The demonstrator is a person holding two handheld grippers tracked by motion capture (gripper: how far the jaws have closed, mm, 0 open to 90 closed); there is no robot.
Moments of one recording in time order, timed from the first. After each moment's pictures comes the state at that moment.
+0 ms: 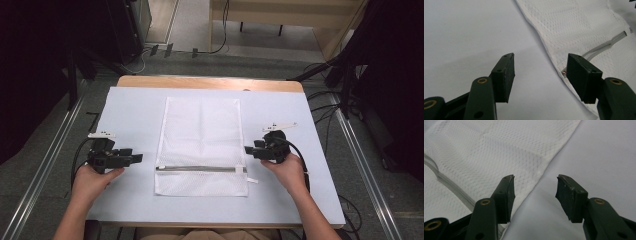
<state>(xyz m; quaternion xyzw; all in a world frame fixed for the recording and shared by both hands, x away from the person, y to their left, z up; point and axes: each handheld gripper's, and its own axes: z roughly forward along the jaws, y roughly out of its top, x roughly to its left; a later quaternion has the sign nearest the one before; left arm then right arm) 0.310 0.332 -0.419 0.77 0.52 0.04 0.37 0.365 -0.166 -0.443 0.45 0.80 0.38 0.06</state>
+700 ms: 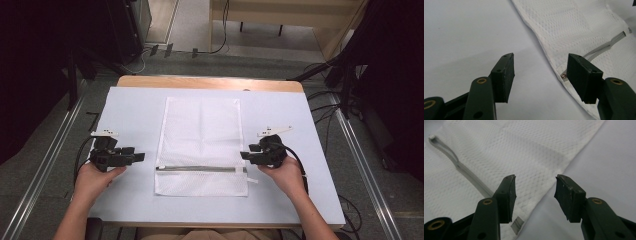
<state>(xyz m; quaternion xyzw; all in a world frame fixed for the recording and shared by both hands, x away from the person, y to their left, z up) 0.315 0.328 -0.421 0.77 0.51 0.04 0.37 0.350 -0.153 -0.437 0.41 0.83 0.38 0.06</state>
